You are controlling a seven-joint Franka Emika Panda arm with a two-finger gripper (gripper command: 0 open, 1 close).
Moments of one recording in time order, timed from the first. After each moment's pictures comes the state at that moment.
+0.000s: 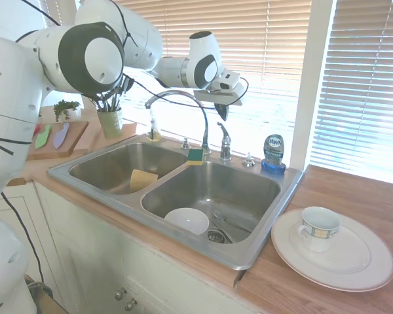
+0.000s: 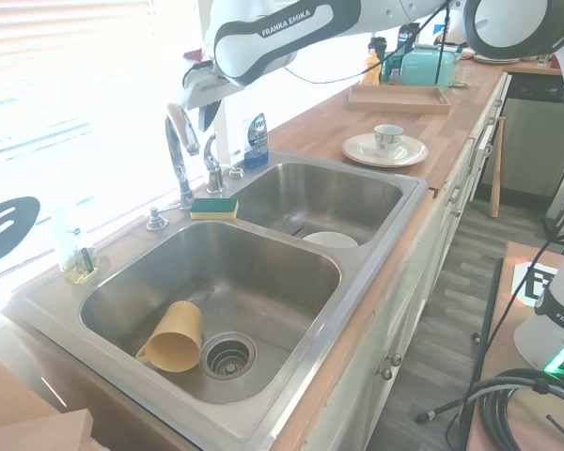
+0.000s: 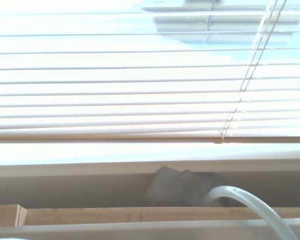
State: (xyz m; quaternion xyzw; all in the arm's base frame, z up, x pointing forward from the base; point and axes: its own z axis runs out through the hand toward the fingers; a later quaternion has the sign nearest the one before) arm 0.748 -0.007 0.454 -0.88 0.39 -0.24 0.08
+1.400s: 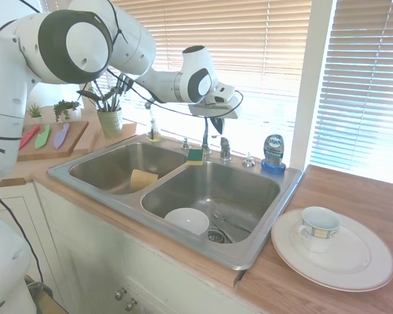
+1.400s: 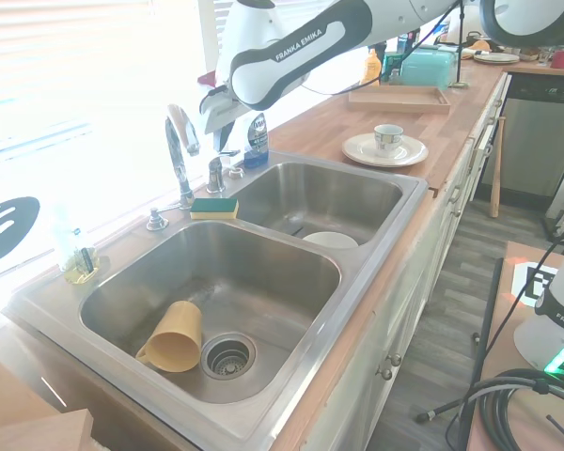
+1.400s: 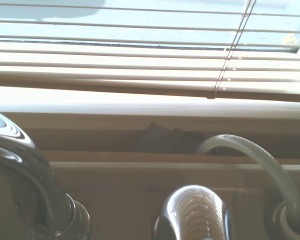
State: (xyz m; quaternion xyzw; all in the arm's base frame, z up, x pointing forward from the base) arm 0.709 -0.008 0.414 -0.89 0.38 -0.23 0.06
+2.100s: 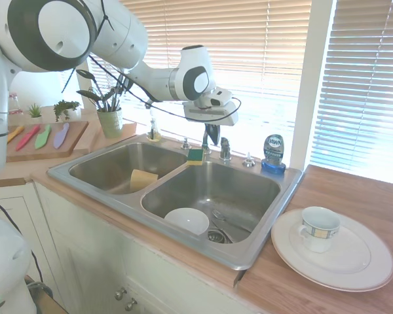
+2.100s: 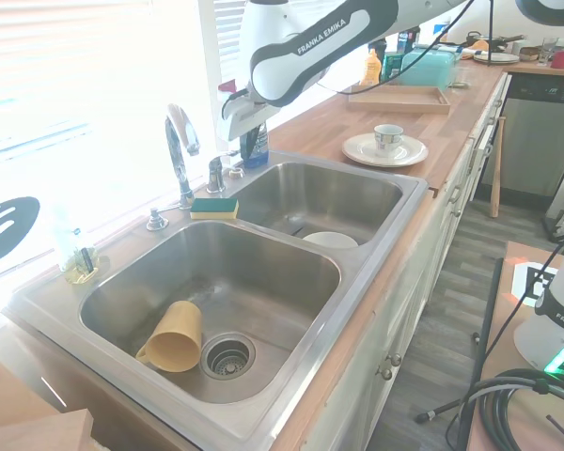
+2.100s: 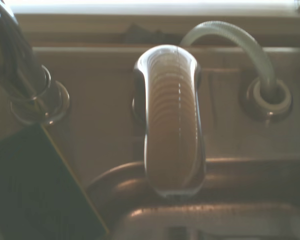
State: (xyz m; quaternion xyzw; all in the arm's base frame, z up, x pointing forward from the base) arm 0.656 -0.016 0.409 -0.90 0.41 -0.13 0.01
